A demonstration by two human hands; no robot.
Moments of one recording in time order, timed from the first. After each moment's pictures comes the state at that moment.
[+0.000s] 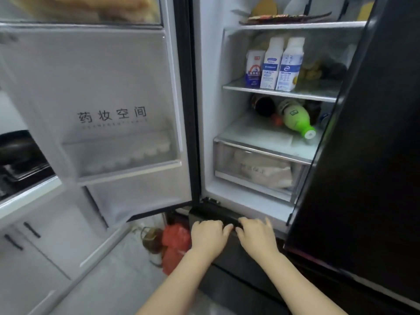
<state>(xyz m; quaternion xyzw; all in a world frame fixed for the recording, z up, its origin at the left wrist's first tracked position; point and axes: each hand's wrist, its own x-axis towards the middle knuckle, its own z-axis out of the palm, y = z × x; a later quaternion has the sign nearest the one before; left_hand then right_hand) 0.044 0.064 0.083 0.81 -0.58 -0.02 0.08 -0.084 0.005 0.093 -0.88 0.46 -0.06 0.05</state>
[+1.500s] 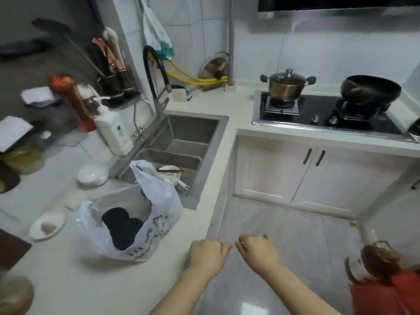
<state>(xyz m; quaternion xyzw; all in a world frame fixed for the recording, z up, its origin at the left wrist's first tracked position) 0.130 0.659 0.022 0.98 0.08 -0.14 0.08 0.174 0.519 0.025 -0.96 -0.19 0.16 0.11</state>
